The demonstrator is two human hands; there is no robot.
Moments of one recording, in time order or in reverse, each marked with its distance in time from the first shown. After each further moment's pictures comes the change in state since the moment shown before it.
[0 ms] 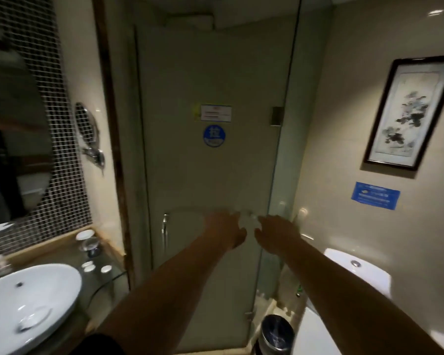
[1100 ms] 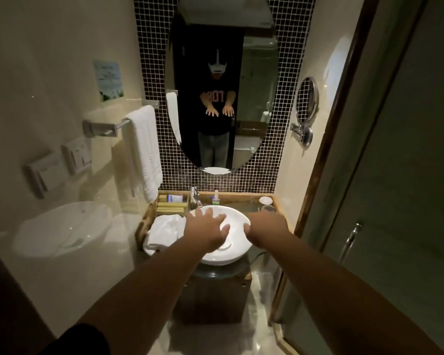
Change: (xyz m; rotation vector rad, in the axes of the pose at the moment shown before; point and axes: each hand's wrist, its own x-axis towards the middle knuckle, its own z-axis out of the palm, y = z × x) left_hand -0.244 -0.377 0.013 0.193 -0.131 -0.913; right_hand 0.021 -0.460 0.052 0.063 -0.090 -0.896
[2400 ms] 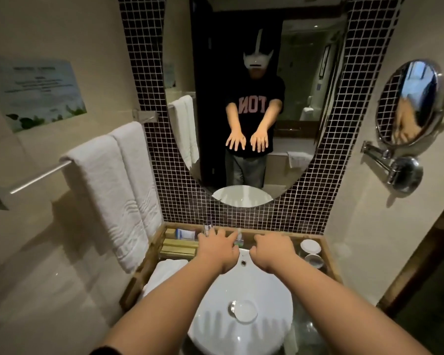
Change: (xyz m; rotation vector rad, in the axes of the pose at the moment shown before) left_hand 0.348 -0.057 0.080 0.022 -0.188 -0.079; right_hand 0.372 0.016 0.087 0.057 -0.200 -0.150
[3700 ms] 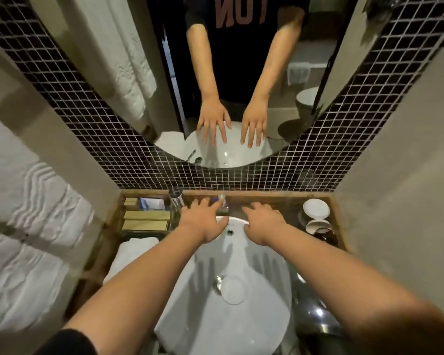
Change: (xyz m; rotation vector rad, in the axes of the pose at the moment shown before) left_hand 0.237 -0.010 0.125 -0.088 -0.251 0.033; right_hand 0.225 0.074 0.127 0.120 -0.342 -0.050
